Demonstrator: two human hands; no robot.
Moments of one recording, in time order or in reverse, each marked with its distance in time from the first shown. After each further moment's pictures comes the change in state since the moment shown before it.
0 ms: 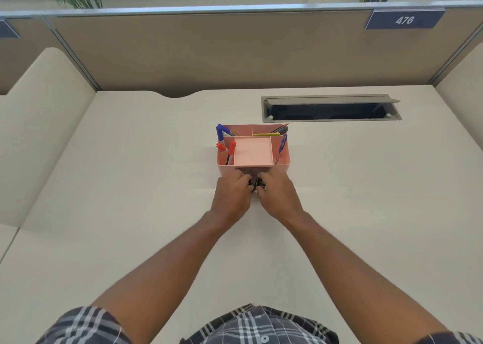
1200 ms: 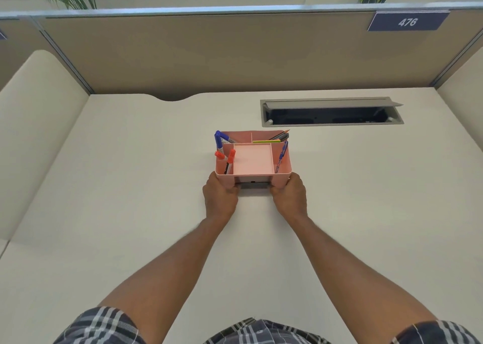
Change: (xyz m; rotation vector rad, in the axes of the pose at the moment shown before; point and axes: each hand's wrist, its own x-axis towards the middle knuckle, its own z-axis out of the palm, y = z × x) left_hand 0.022 -0.029 0.016 -0.436 0.069 -0.730; right_hand 0.023 0.042 0.024 0.415 0.097 0.590
